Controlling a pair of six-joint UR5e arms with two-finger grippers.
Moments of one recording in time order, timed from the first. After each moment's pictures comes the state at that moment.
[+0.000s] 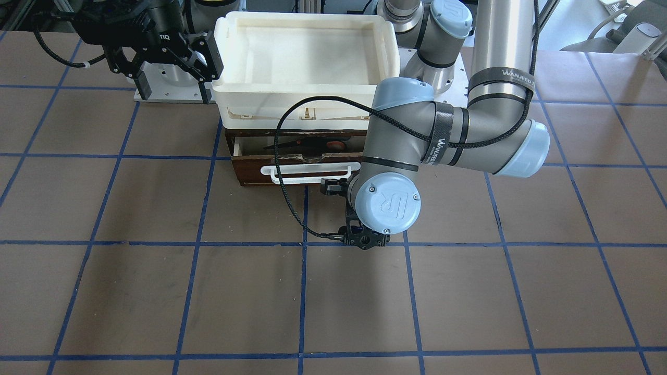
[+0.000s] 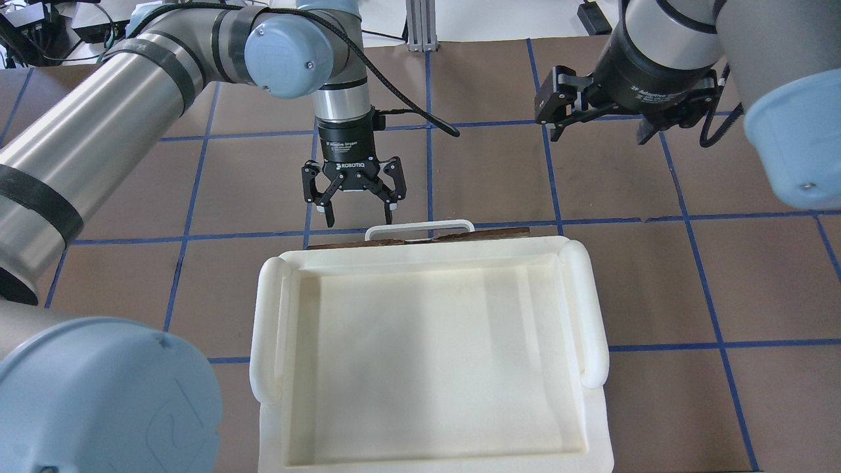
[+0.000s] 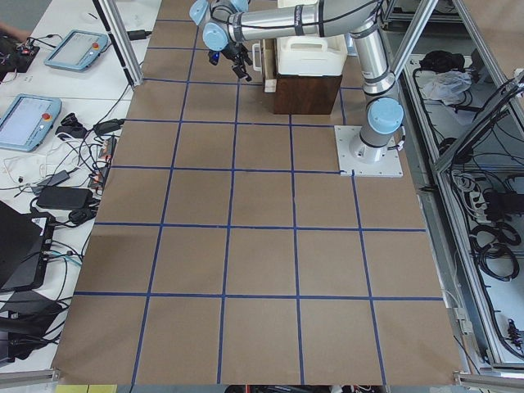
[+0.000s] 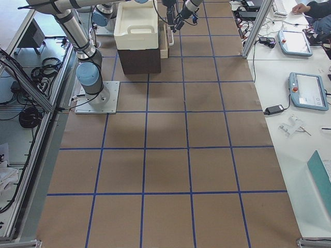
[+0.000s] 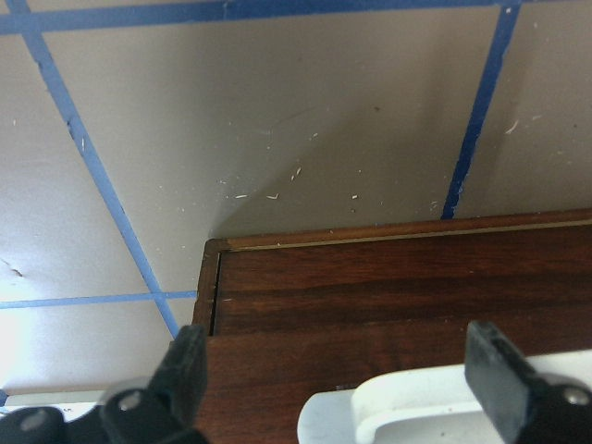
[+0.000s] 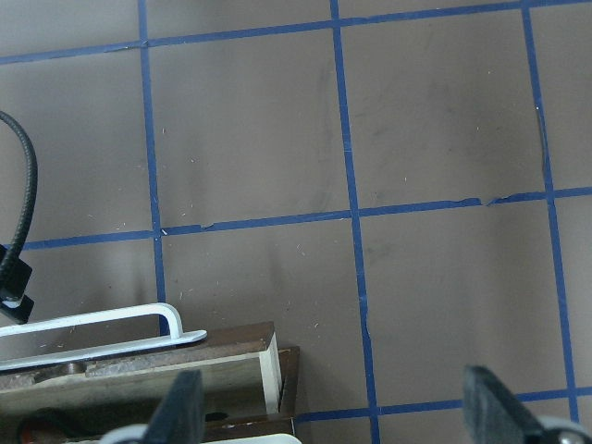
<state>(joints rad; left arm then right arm) -1.78 -2.10 -1.30 -1.91 1.45 -0.13 1.68 -1.70 1.61 -1.69 -1.59 0.20</state>
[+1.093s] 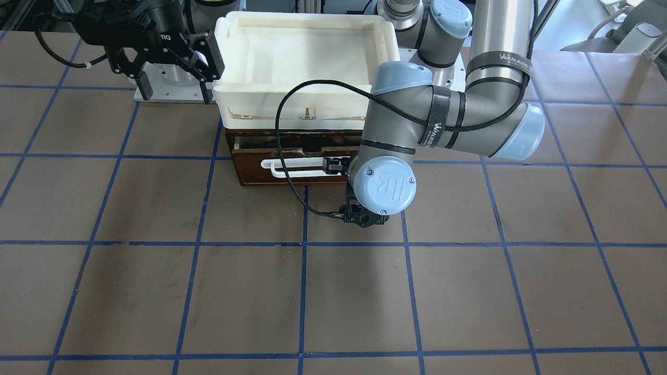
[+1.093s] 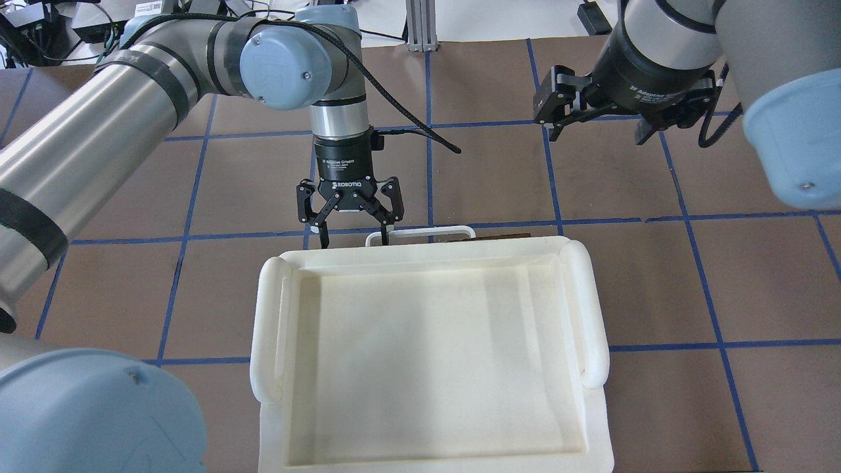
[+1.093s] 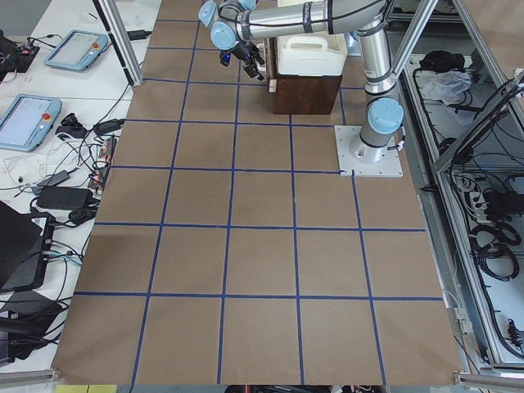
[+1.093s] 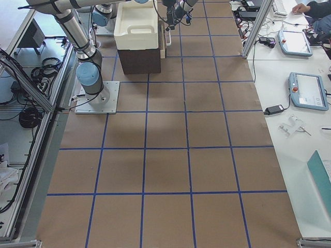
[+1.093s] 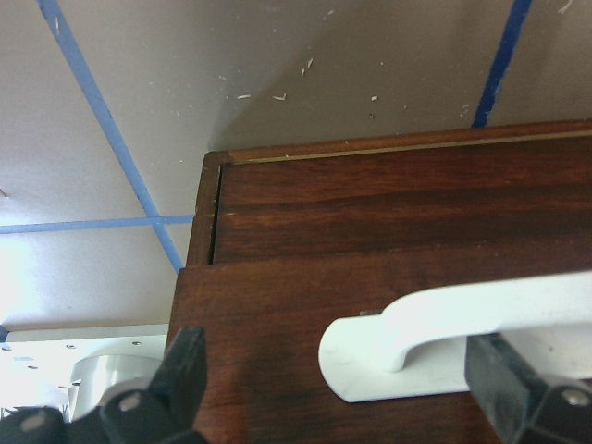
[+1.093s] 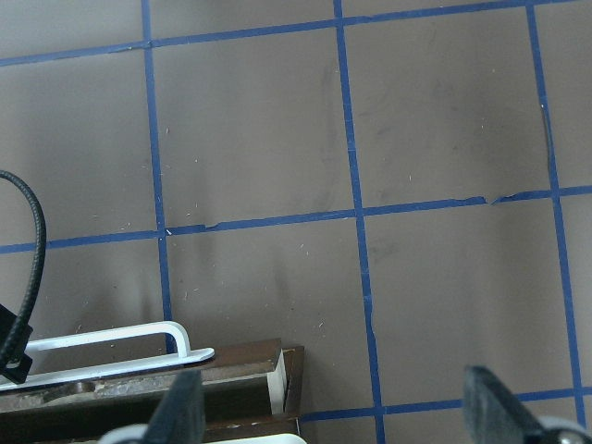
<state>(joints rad) -1.79 -2.04 -1.38 -1.96 1.45 -0.12 1.68 -1.70 1.61 -1.69 -1.58 0.20</state>
